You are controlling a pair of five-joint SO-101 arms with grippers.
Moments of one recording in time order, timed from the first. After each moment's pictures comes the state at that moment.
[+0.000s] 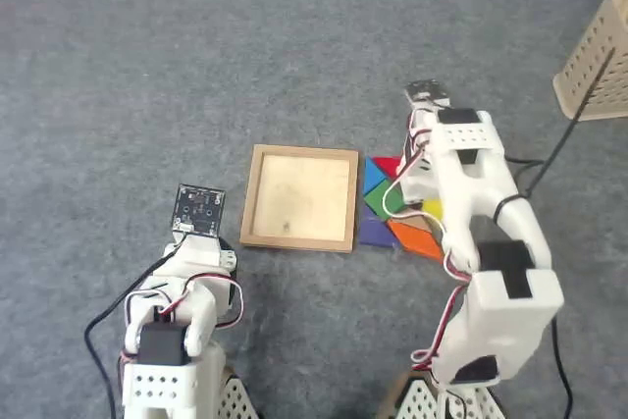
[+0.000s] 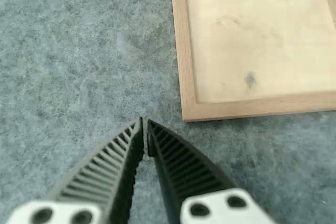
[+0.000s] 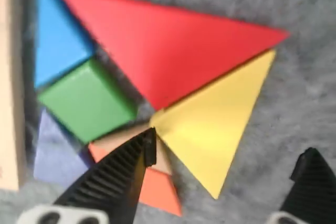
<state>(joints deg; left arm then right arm) -3.7 -102.7 96.9 68.5 -1.3 -7.6 16.9 10.8 70.9 3.6</state>
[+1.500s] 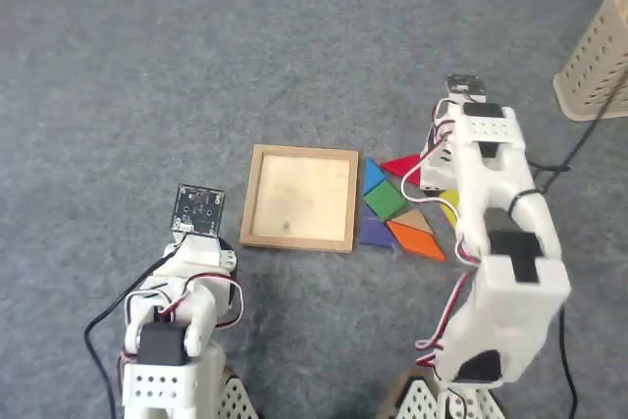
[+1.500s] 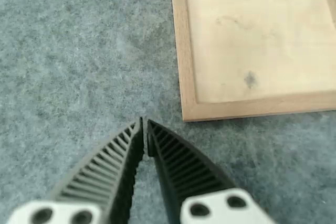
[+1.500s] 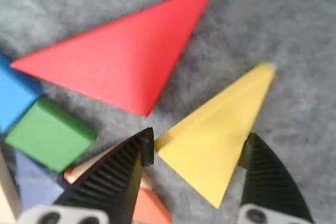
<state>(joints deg) -3.7 -102.7 96.9 68.5 -1.3 -1.9 16.2 9.8 69.8 -2.4</state>
